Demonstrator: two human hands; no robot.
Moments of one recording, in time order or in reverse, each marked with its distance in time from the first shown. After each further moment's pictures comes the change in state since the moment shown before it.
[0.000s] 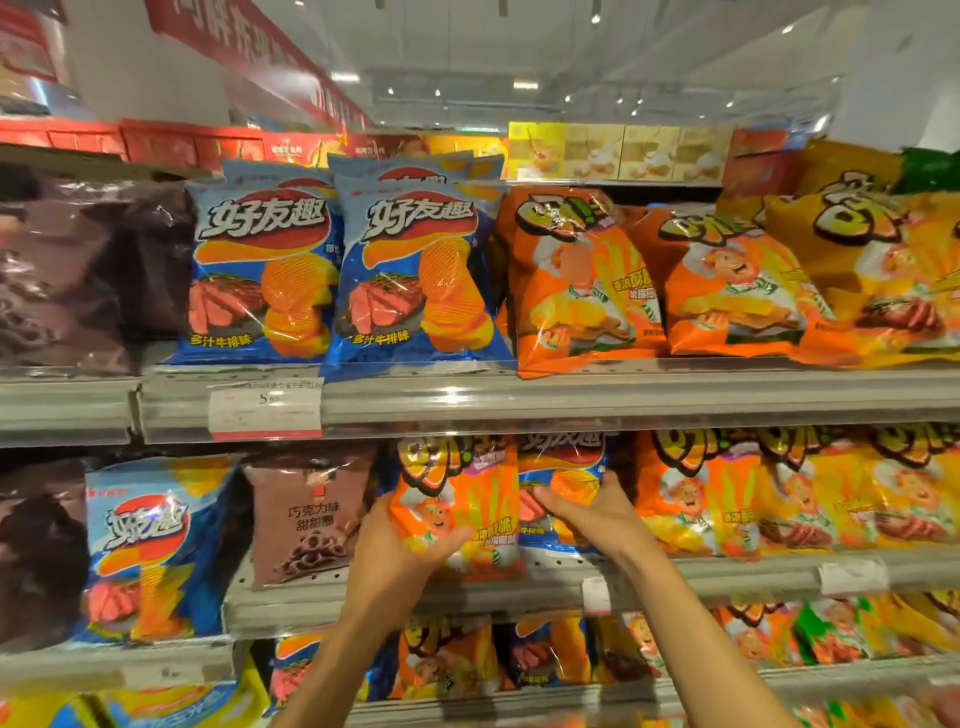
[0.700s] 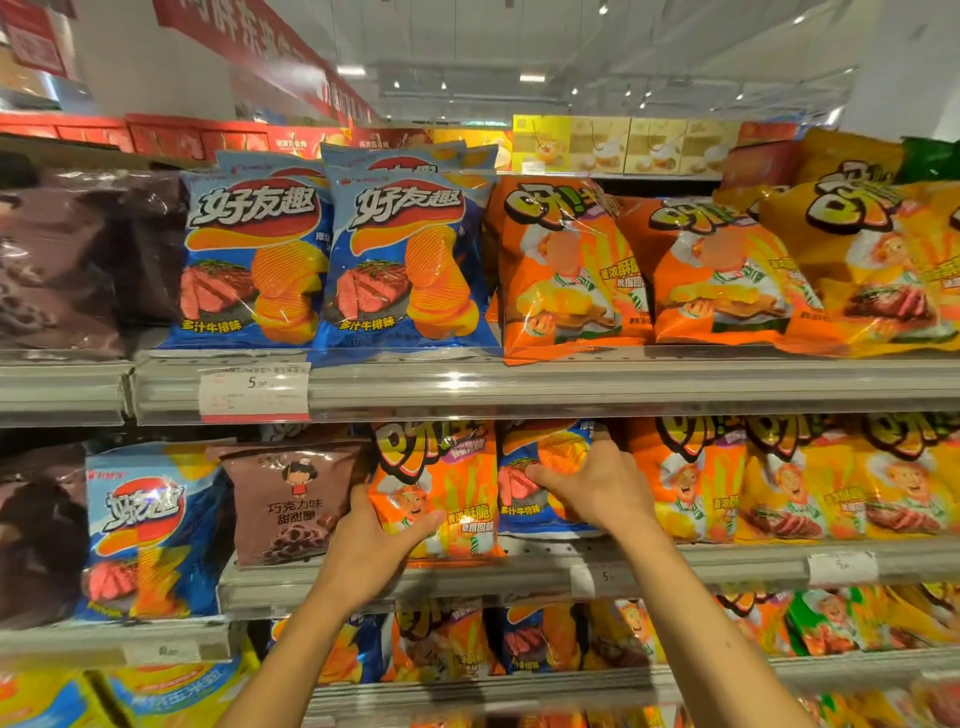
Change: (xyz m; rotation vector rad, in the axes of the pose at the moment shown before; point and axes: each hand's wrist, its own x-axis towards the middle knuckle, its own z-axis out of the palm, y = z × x) left_hand 0.007 -0.015 -0.011 0.024 -0.071 -0.220; right_hand -0.018 -0.042 -0.010 -0.598 0.216 -0.111
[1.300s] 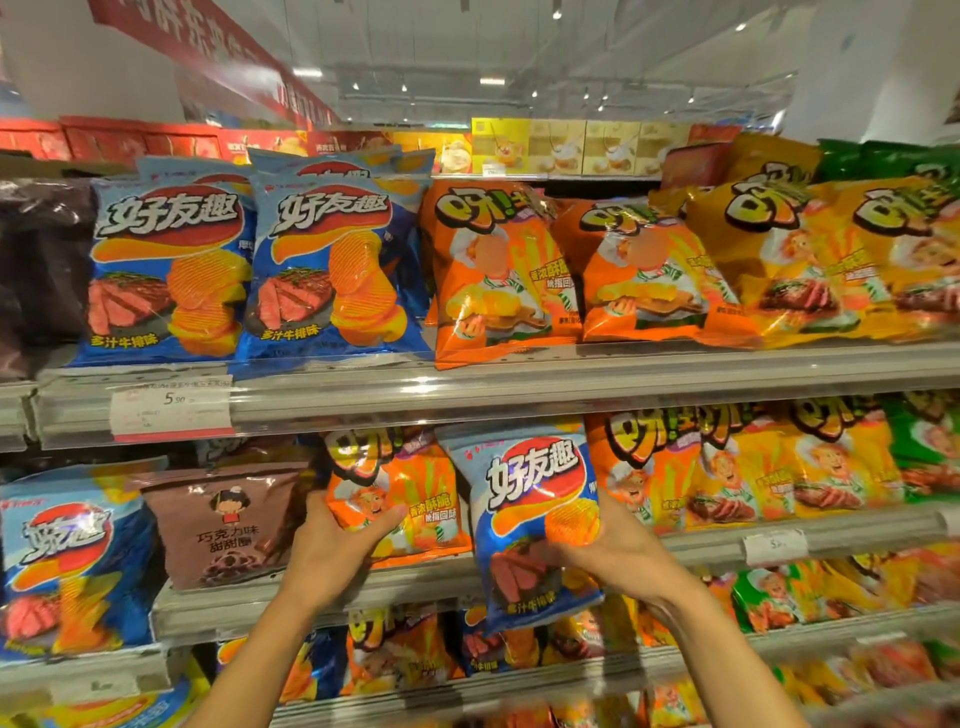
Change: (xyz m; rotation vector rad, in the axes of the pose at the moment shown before) left_hand 0.007 0.014 0.022 -0.111 0.063 -0.063; right_hand -0.045 0.080 -0.034 0.596 -0.347 -0.282
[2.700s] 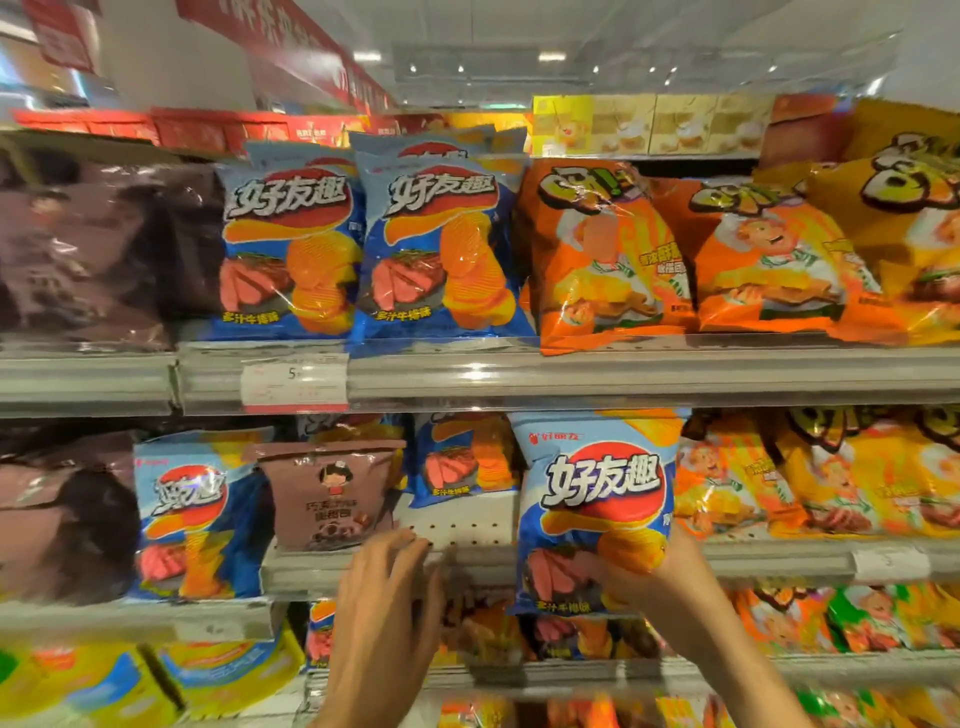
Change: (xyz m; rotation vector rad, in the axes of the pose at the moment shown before) left_hand -0.079 -0.049 -0.030 0.566 0.204 0.592; right_hand -0.011 0.008 0.063 0.017 0.195 0.028
